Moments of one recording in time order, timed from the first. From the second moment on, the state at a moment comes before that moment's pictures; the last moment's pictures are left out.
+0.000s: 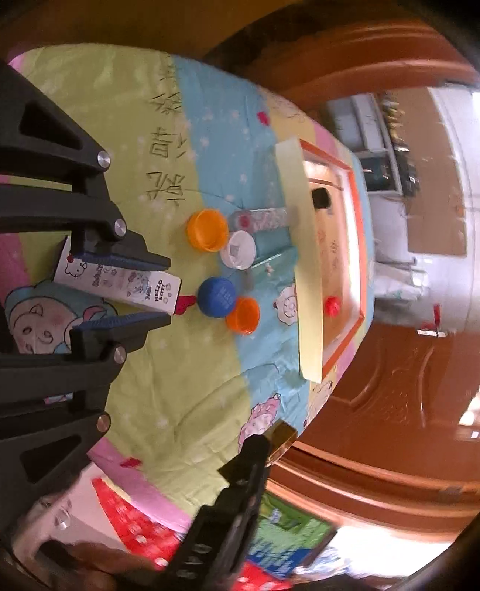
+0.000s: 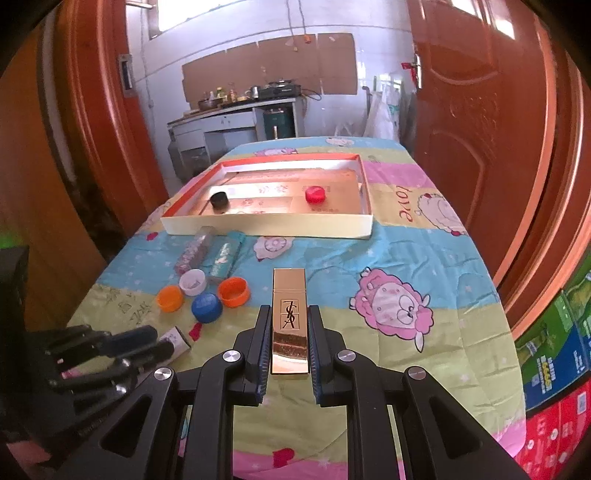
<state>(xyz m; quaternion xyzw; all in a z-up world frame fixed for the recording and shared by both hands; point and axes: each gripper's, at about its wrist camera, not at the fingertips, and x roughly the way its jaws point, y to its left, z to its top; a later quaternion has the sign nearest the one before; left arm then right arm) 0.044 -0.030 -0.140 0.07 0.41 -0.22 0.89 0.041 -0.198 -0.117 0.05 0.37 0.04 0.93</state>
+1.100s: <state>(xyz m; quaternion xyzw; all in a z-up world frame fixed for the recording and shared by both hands) 0.045 -0.029 -0.154 0.11 0.39 -0.23 0.89 0.044 -0.202 -0.131 0.06 0.38 0.03 0.92</state>
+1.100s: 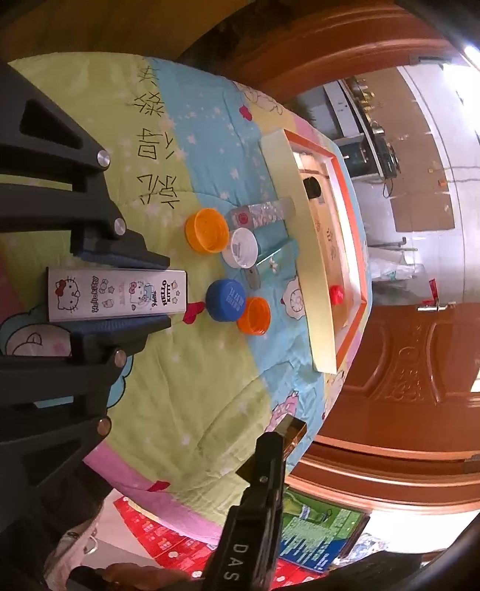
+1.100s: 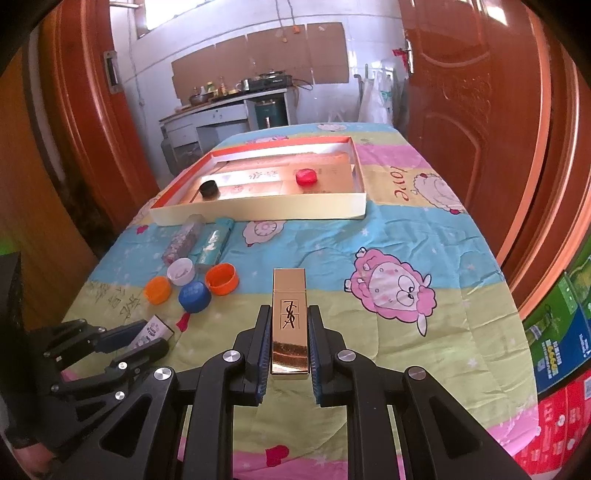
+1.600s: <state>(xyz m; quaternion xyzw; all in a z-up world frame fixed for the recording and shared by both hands) 0.056 -0.031 -0.095 0.08 0.33 -0.23 0.91 0.060 -0.200 -0.111 0.06 0.36 0.06 0.93</state>
